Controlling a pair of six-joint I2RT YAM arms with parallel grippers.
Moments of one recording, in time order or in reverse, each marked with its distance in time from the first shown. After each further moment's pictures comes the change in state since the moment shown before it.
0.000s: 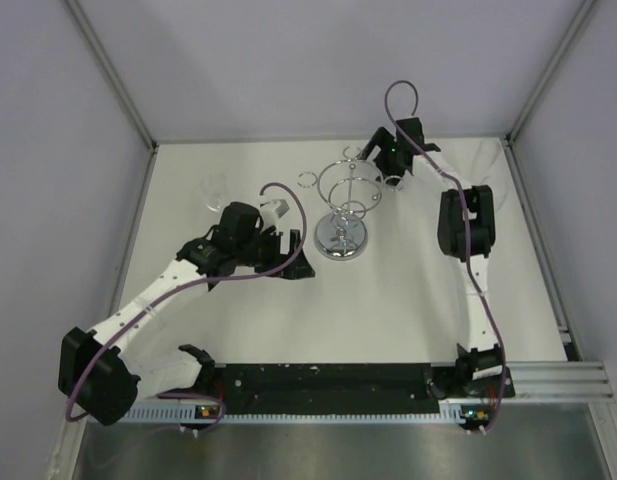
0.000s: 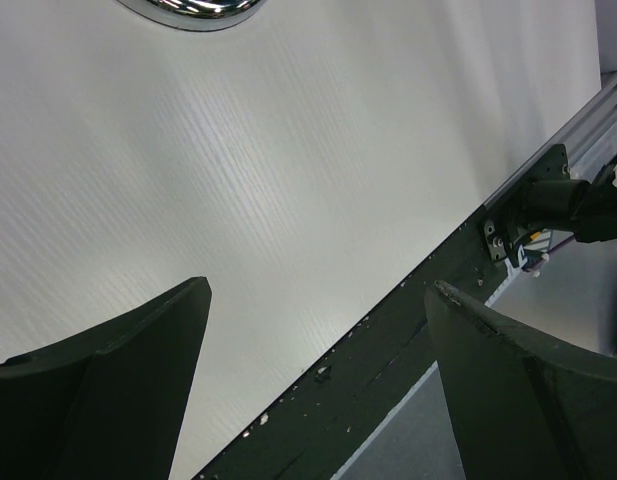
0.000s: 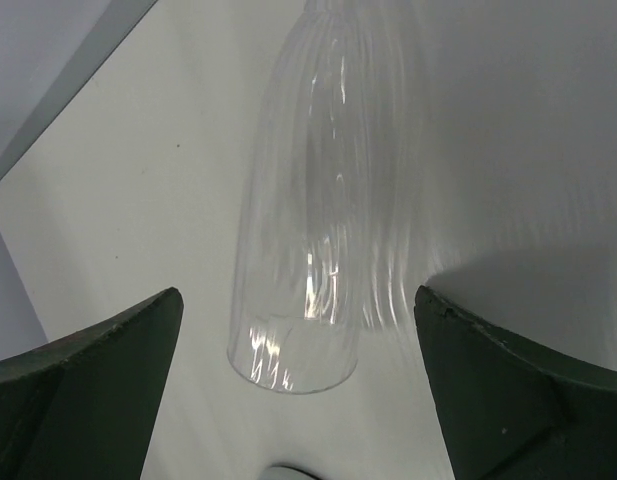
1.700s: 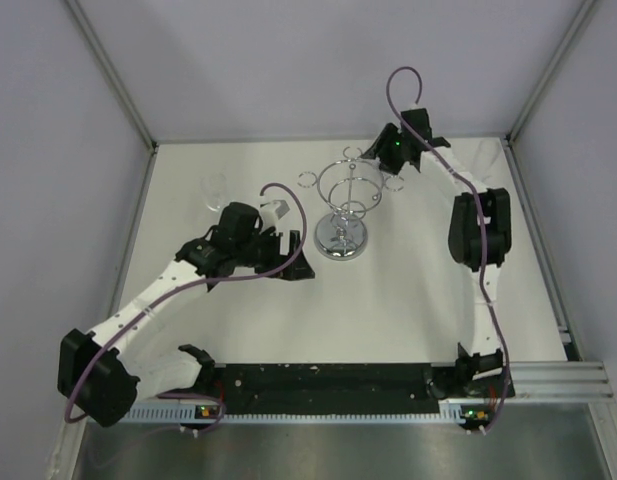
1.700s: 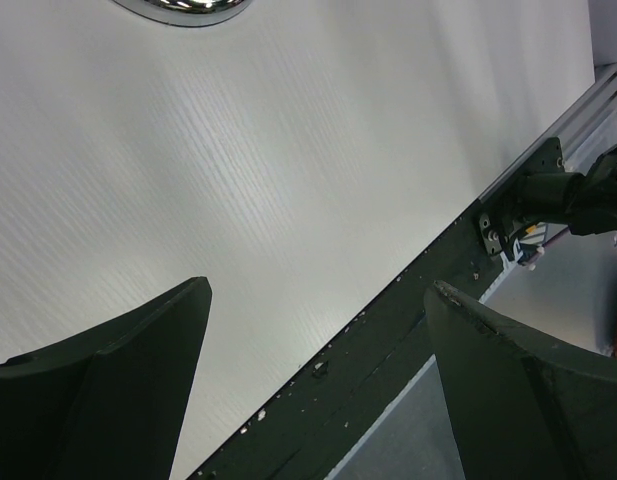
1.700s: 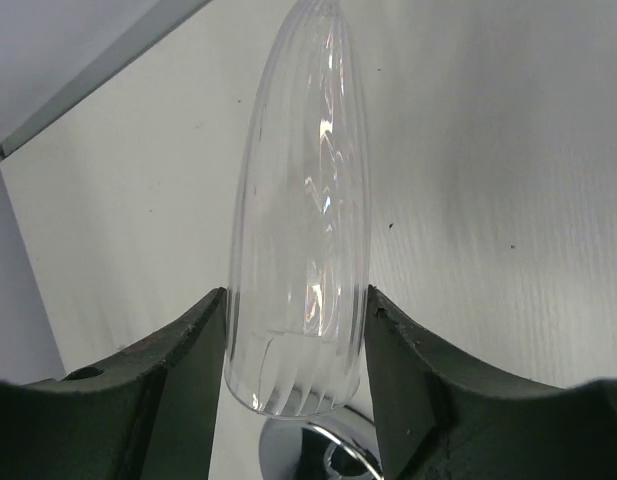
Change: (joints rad) left arm 0.000 -0.003 0.000 -0.007 0.014 0.004; right arm 0.016 -0.148 -0.107 0.001 0.026 -0.059
